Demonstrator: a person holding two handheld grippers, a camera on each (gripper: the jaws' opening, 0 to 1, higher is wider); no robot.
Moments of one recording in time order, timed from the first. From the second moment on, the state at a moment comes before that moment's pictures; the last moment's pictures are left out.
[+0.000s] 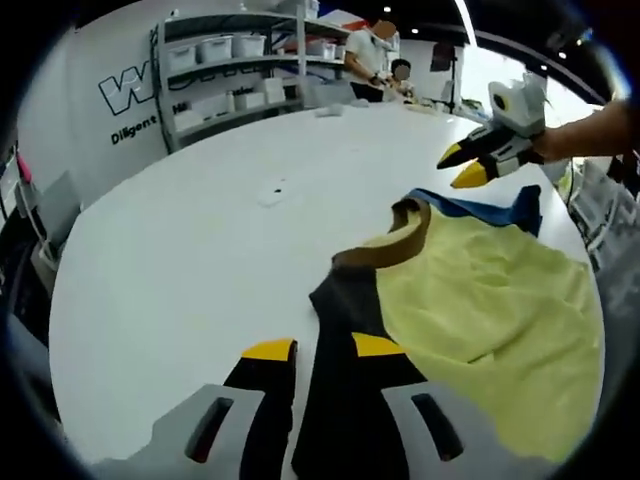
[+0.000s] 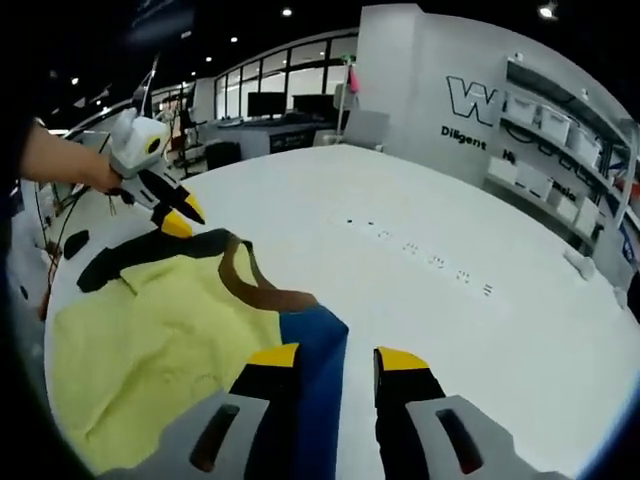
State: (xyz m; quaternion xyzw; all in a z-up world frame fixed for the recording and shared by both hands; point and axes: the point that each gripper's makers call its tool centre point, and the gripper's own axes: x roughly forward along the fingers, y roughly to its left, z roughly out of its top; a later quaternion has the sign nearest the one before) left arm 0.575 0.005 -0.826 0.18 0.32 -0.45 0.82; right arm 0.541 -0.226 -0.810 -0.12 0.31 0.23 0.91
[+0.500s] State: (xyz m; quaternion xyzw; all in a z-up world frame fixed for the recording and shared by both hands) left arm 0.577 -0.016 -0.836 0.19 0.32 -0.47 0.80; right arm 0.547 -0.213 -0.840 -0.09 0.36 0.23 0.90
